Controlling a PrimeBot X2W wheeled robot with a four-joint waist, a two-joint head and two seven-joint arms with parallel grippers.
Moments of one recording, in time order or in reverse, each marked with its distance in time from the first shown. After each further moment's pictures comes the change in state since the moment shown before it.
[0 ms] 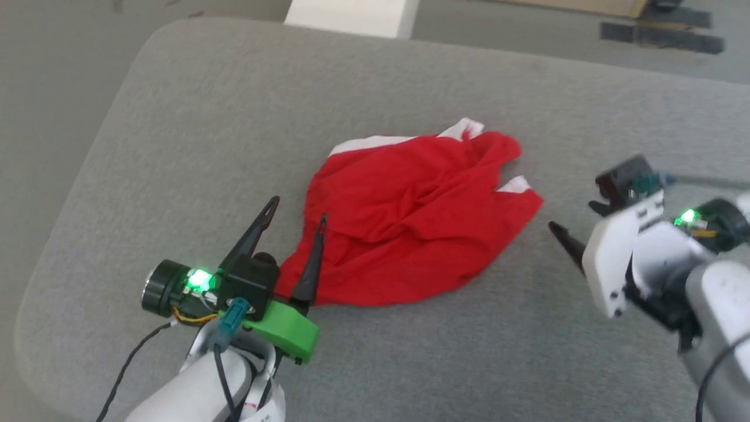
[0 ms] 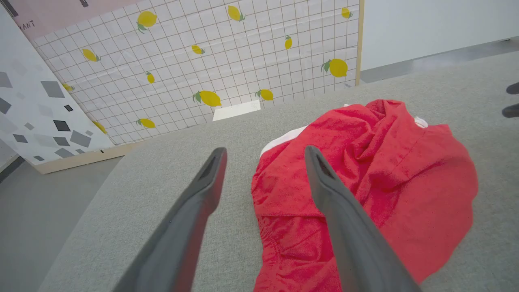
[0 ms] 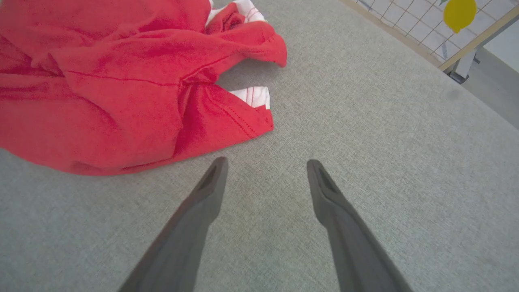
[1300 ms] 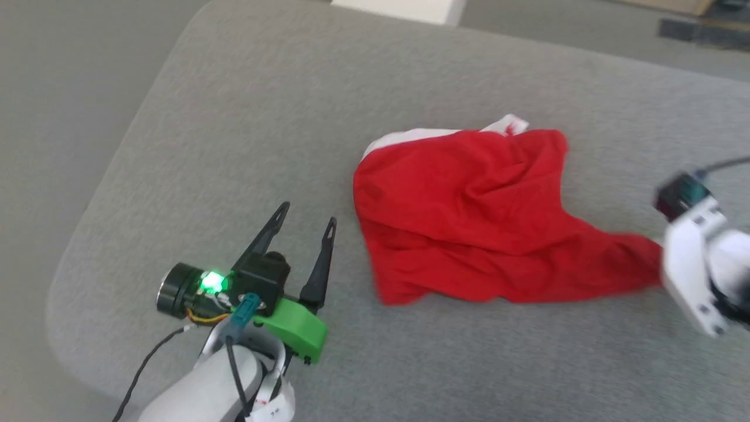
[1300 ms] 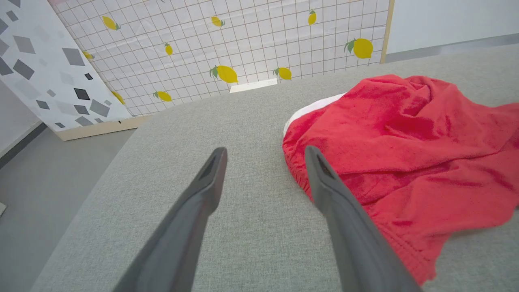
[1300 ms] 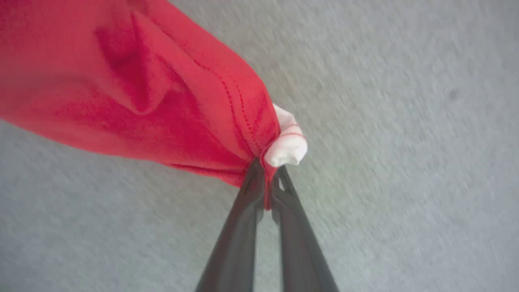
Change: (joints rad) left arm -0.018 -0.058 -0.012 0.092 -0.026 -0.021 -0.026; right arm -0.135 -0.357 0.260 0.110 0.244 0.000 0.292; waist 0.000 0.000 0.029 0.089
